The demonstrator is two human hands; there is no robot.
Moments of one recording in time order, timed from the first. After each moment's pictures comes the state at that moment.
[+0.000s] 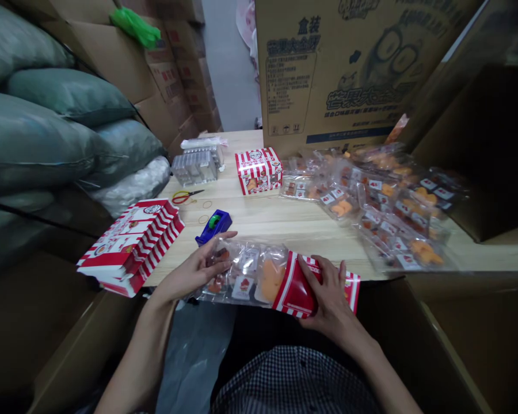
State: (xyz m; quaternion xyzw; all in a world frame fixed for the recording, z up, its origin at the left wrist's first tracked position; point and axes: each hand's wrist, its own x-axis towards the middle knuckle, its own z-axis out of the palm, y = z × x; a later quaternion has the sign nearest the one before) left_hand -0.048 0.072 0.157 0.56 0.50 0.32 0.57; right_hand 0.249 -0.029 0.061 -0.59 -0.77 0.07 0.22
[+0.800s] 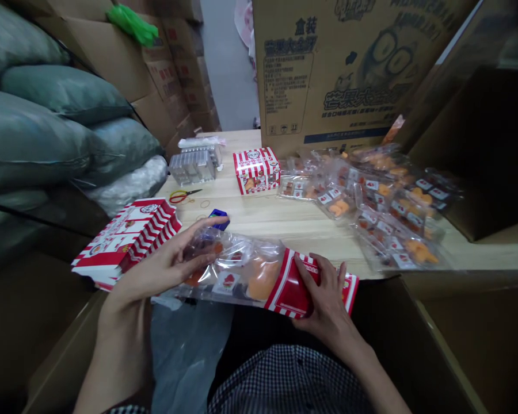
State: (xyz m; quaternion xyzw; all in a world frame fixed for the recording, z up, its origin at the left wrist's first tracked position) left_hand -0.070 0.071 0.205 0.77 0.45 0.21 0.41; right_hand 0.237 -0.034 0.071 -0.61 -0.75 0.04 0.25
